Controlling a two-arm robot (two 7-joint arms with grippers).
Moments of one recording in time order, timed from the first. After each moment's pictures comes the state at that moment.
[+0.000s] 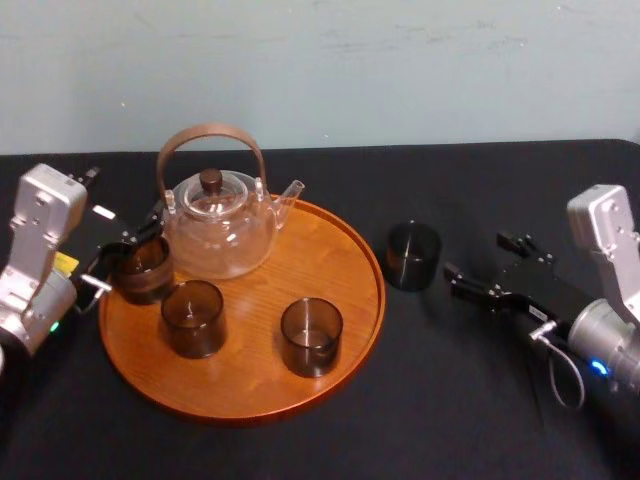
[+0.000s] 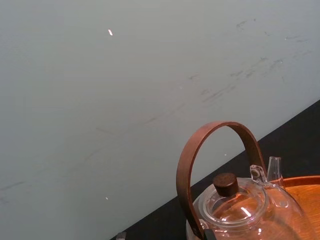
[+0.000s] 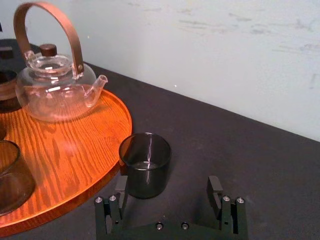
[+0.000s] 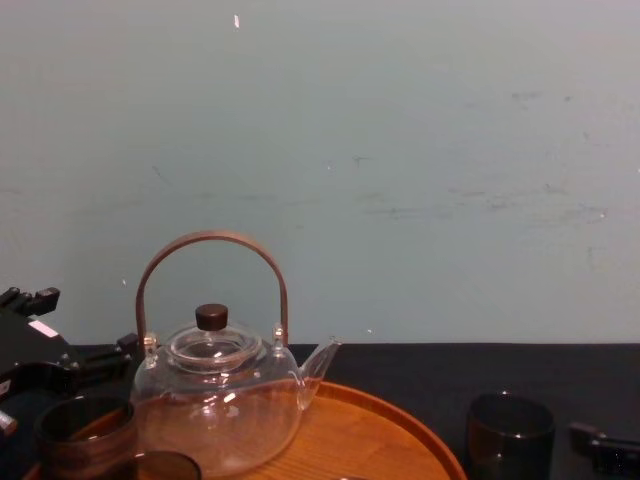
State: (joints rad) left arm -0.20 0.60 0.45 -1.41 -0.25 -0.12 0.03; right arm -0.01 0.46 -0.21 -1.60 0.28 0.14 0.33
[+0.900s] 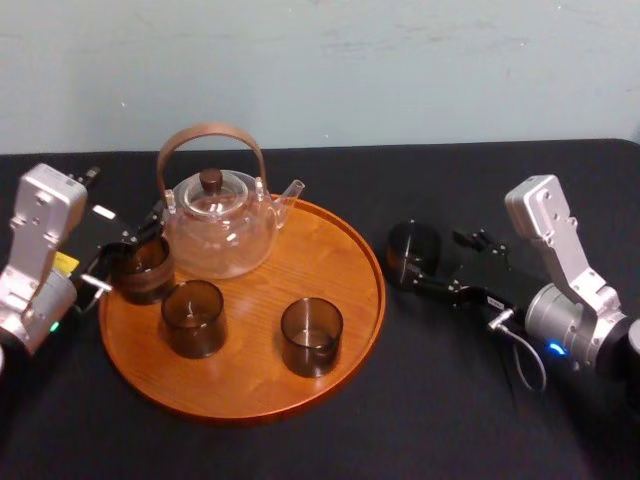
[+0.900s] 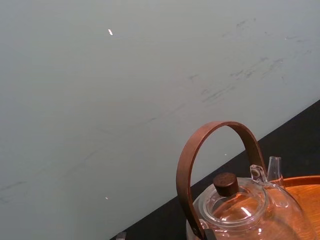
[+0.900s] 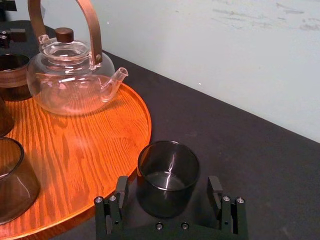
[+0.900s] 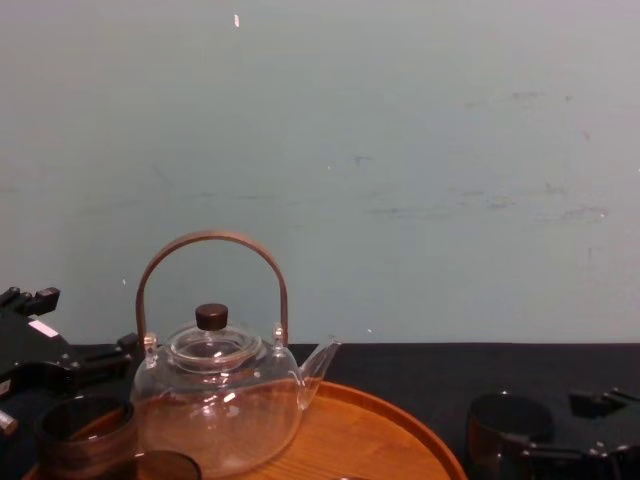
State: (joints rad) left arm -0.20 0.60 0.45 -1.41 -0.25 -0.12 0.03; right arm 0.14 0.42 -0.31 -1.47 0.21 0.15 0.38
